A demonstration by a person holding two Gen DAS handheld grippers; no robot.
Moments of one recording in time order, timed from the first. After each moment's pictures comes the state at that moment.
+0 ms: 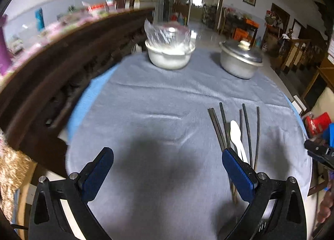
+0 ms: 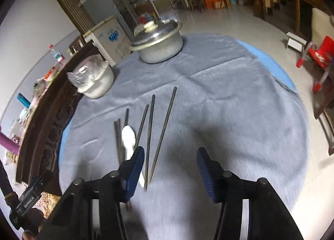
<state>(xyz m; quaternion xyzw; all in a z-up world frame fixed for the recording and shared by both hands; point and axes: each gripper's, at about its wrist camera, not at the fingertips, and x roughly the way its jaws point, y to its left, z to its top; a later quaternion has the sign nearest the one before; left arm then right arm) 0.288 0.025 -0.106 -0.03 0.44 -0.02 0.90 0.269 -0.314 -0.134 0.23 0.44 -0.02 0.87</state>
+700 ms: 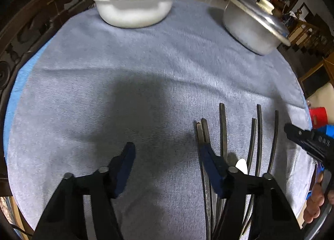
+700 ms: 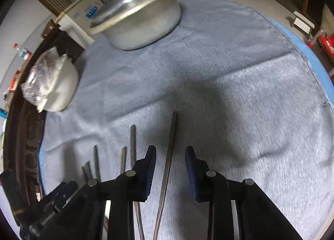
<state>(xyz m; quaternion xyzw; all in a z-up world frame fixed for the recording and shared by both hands) 0.444 -0.043 -0.203 -0.04 0.58 -0.06 0.81 0.458 -0.329 -0.213 0.23 0.54 -0.04 0.81</state>
